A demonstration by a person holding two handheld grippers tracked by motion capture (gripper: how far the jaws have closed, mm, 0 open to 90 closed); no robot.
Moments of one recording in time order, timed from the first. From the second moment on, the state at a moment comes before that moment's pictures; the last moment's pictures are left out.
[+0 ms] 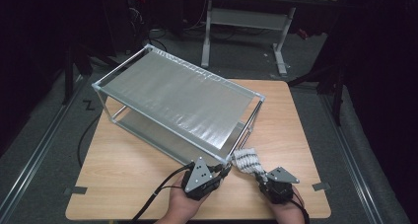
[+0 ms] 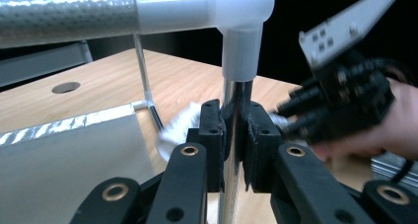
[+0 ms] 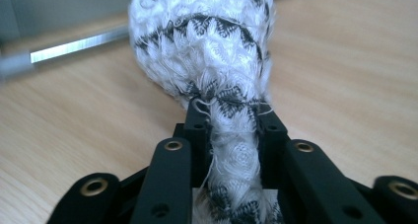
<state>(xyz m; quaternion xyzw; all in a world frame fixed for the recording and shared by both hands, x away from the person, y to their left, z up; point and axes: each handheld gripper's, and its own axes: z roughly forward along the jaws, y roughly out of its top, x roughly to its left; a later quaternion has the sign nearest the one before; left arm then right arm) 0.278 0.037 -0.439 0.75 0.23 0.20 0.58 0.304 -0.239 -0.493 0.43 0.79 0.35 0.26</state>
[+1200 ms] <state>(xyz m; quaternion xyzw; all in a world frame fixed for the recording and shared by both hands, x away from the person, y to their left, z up) 0.238 0.095 -0.446 0.74 0.24 0.23 0.59 0.284 -0.176 -0.479 0.36 0.82 0.38 0.24</state>
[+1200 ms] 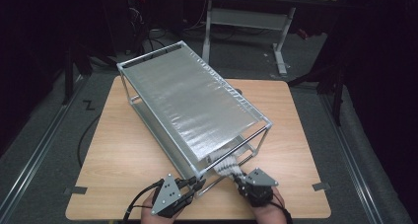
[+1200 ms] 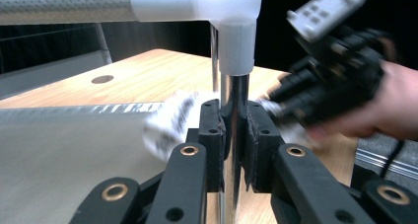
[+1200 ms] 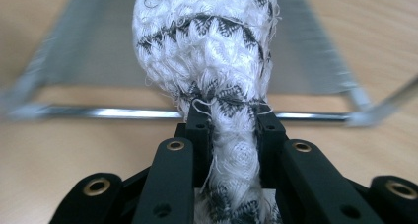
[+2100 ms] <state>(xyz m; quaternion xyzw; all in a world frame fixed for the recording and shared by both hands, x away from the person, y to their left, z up) 0.237 0.105 -0.445 0.74 0.23 0.23 0.59 0.307 -0.182 -0.498 0.39 0.83 0.32 0.24</state>
